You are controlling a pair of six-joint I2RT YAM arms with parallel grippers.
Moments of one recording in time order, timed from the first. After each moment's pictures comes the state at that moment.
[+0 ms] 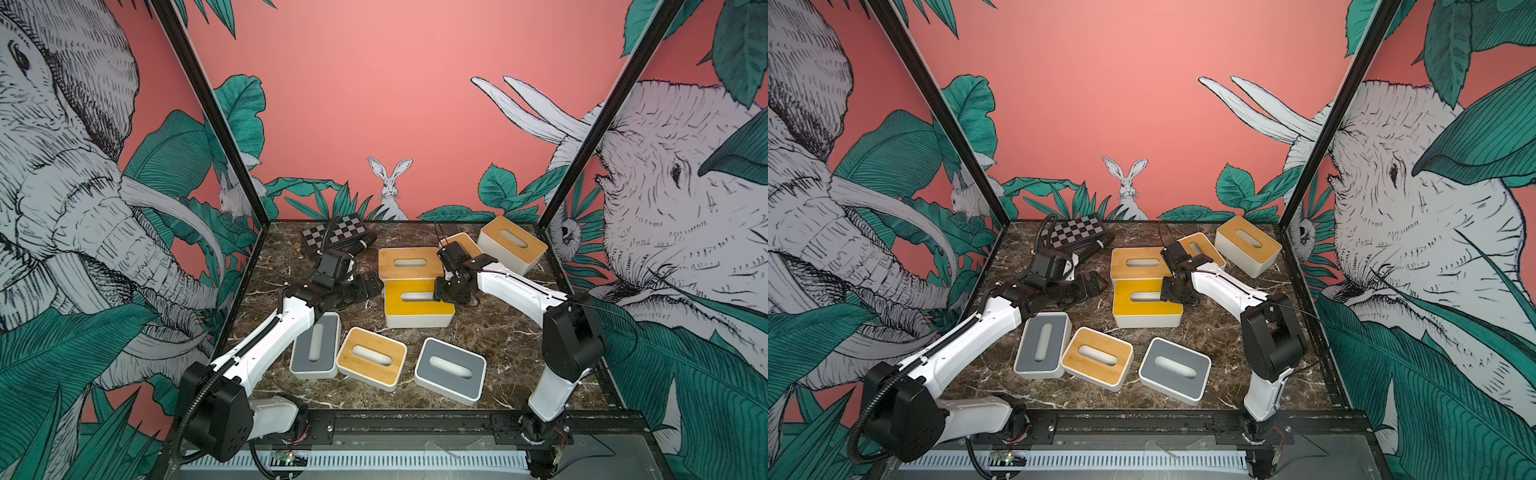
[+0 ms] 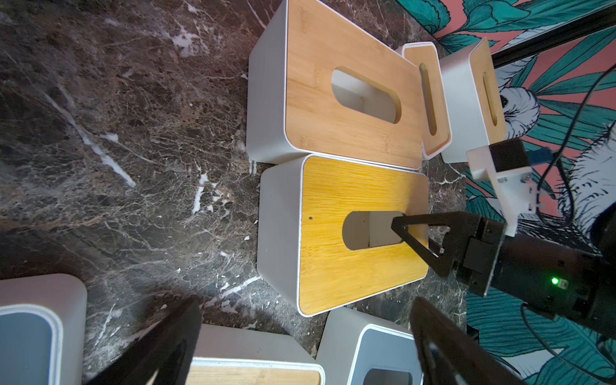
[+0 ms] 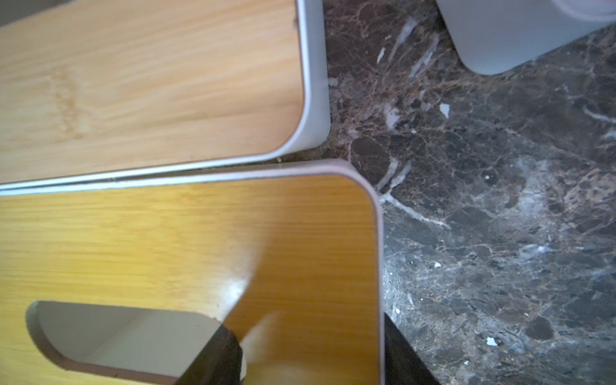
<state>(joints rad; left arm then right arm) -0.47 1.27 1.00 -0.53 0.25 -0.72 0.54 1.76 1.34 -0.81 -0.03 0.60</state>
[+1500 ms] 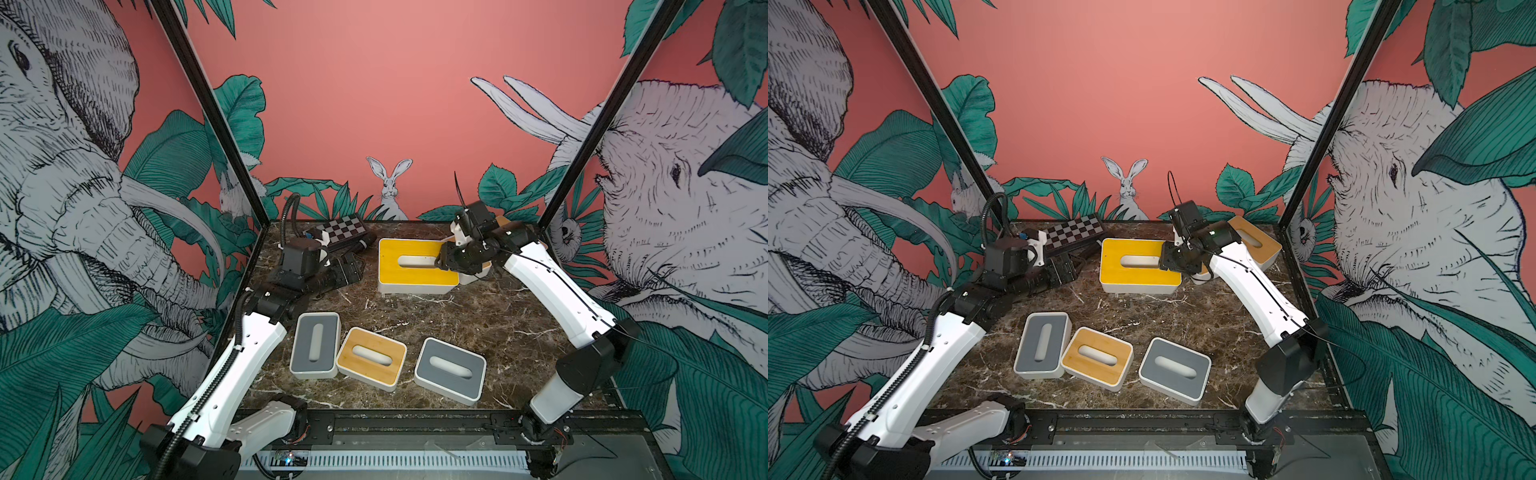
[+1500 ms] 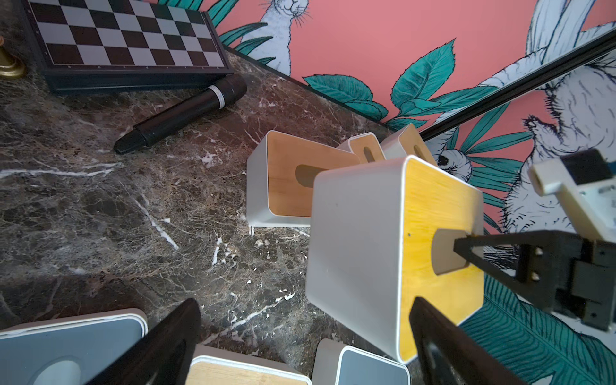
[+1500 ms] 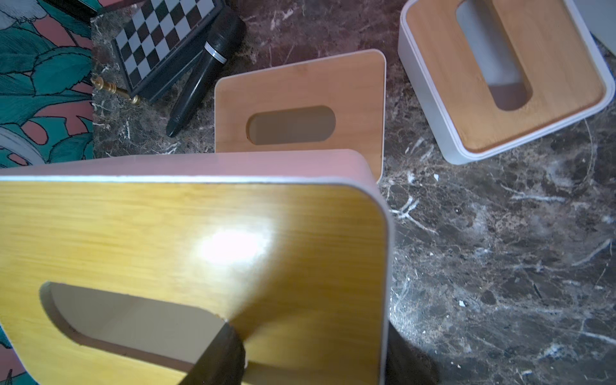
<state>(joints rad) -0.38 1.06 1.14 -0.64 0.17 -0.62 0.53 1.69 1.83 -1.14 -0.11 0.54</state>
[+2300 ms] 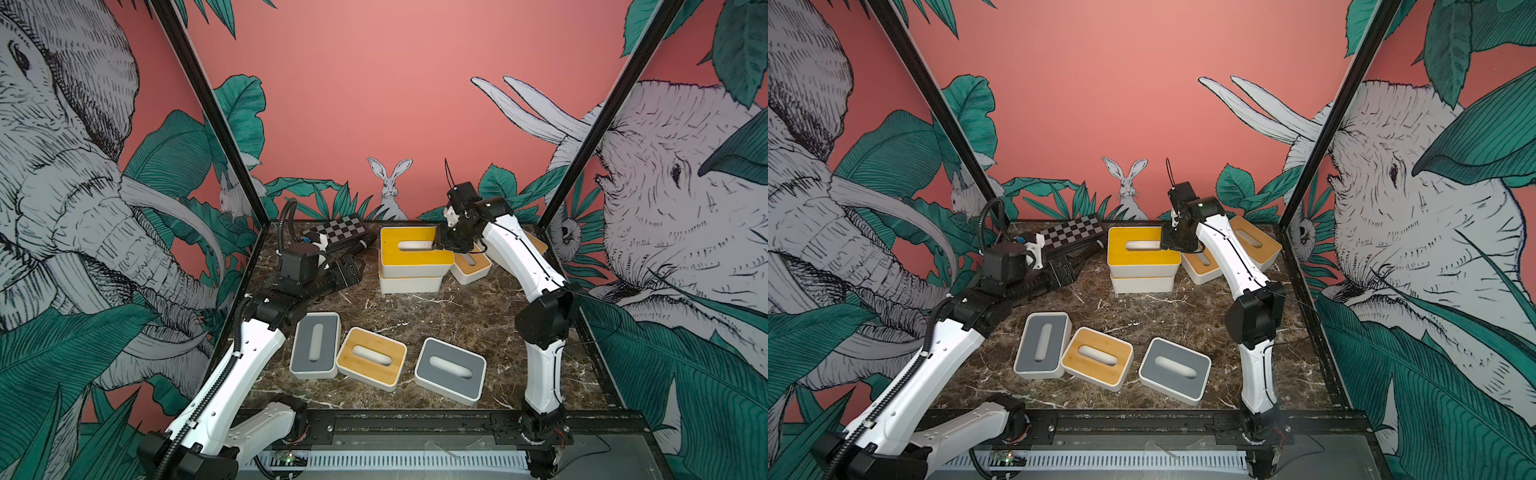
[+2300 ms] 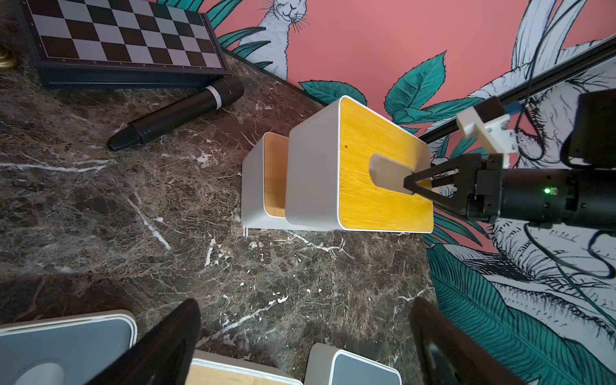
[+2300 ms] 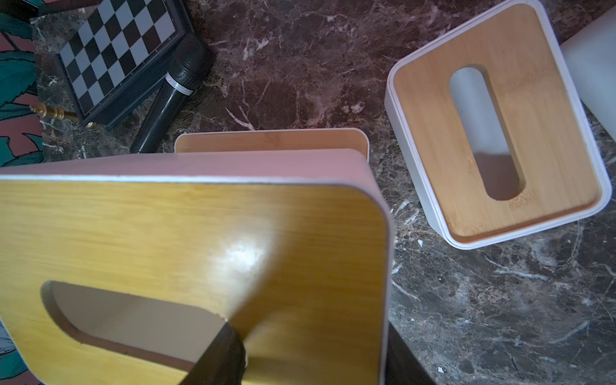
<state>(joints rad) -0.38 1.03 1.09 -0.59 0.18 -0.67 0.43 2.08 2.25 -1.28 -0.15 0.42</state>
